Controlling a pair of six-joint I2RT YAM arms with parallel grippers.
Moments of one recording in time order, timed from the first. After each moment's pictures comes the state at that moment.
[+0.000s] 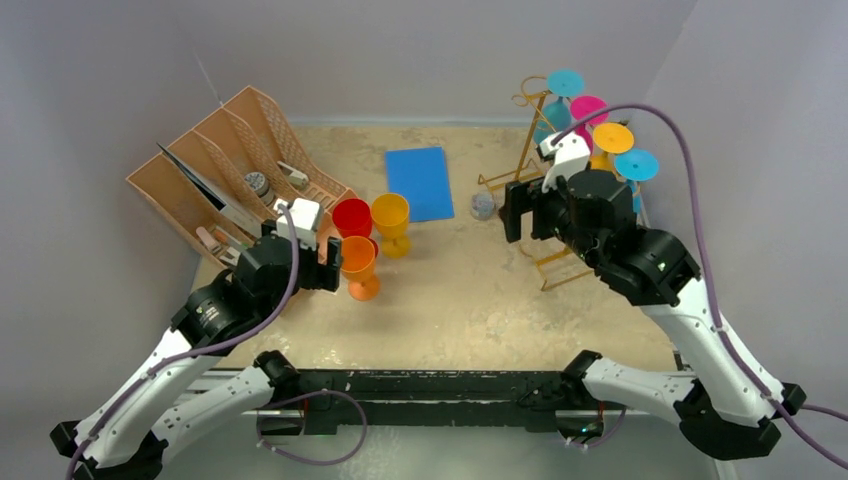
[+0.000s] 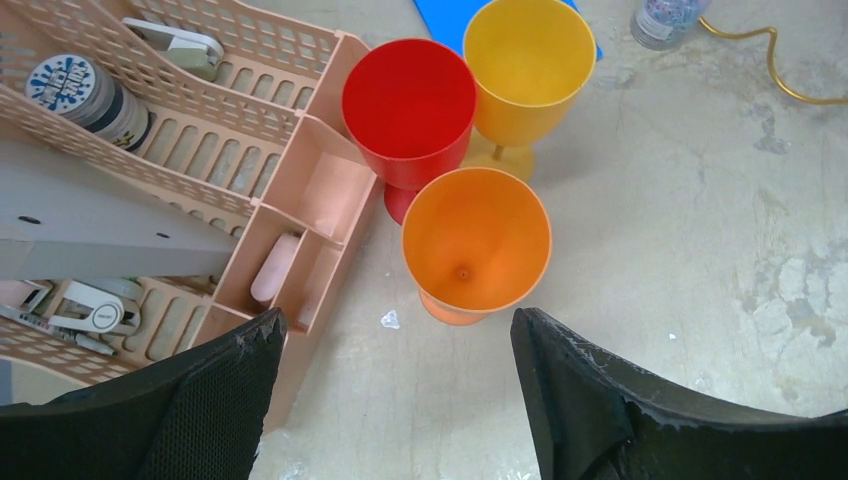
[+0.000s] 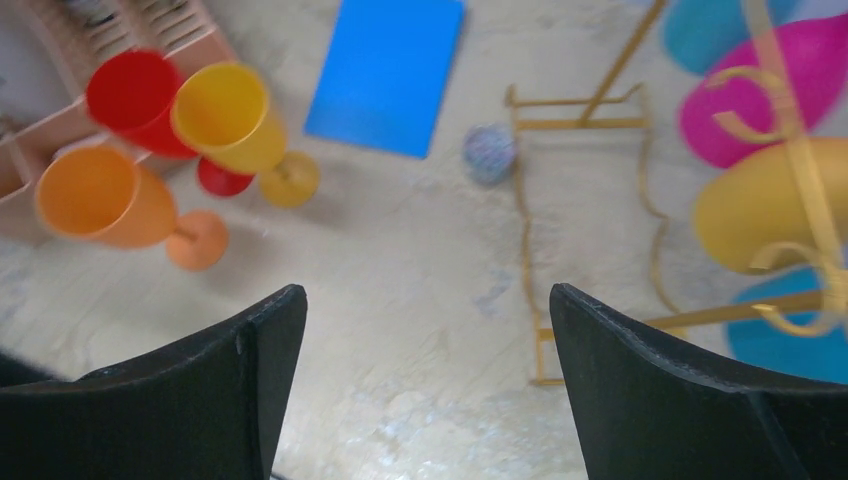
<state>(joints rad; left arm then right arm) -0.75 0.68 0.97 -0.80 -0.43 -0.22 0.72 0.99 1.41 -0.88 0.27 0.18</state>
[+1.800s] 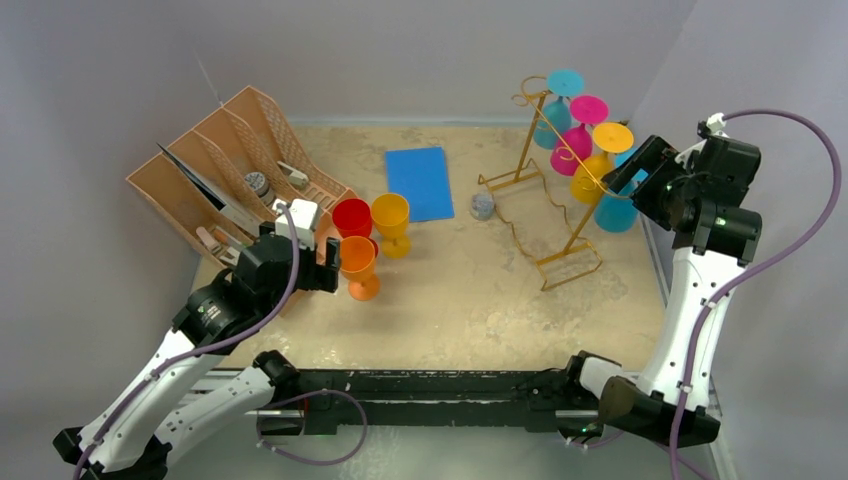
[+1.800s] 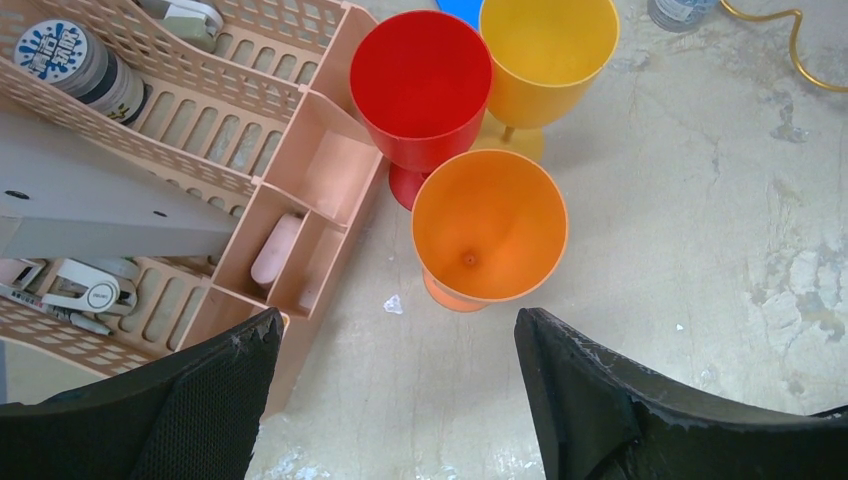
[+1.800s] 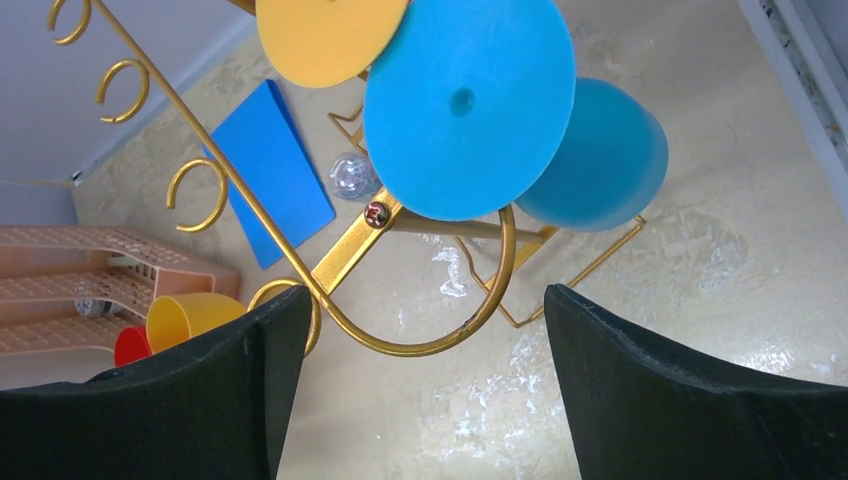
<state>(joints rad) -0.70 0.67 0.95 -0.82 -0.40 -0.23 -0.36 1.13 1.58 -1.09 -0.28 0.40</state>
